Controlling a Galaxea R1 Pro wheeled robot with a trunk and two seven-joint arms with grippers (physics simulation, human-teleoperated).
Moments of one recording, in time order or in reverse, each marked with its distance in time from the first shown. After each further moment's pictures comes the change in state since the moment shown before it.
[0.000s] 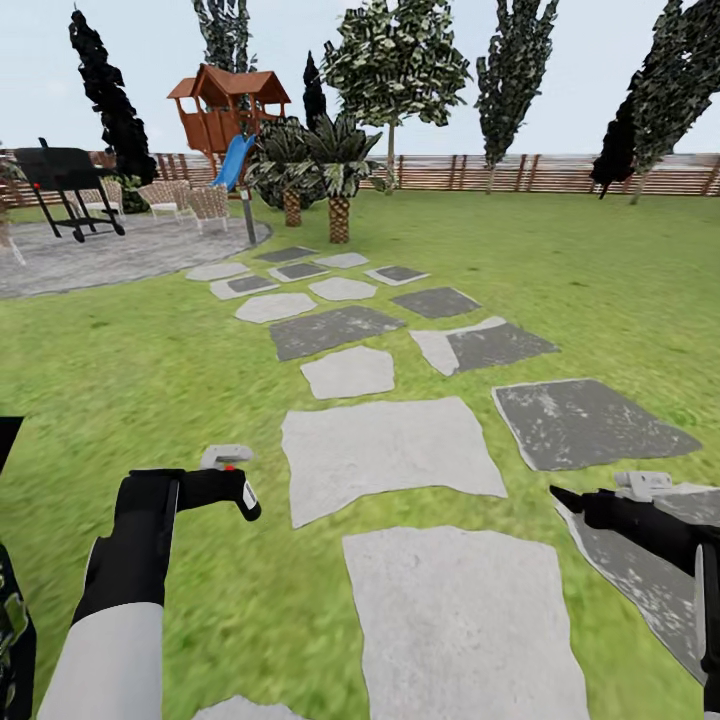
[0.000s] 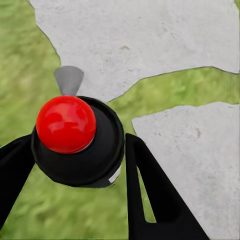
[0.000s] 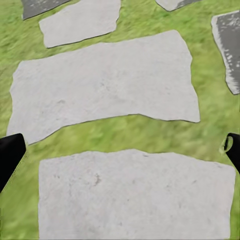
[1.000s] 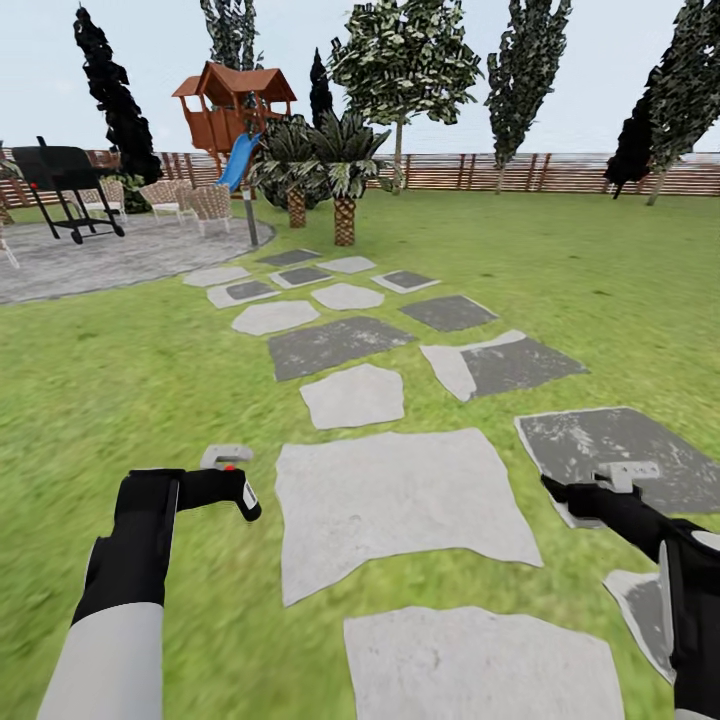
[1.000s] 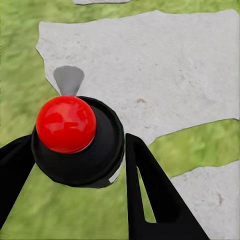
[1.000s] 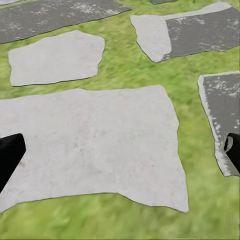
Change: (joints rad) left arm 0.000 0.000 0.000 0.000 0.000 0.000 0.000; right arm 0.002 0.046 0.070 0.007 0.003 -0.161 -0.187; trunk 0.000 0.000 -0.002
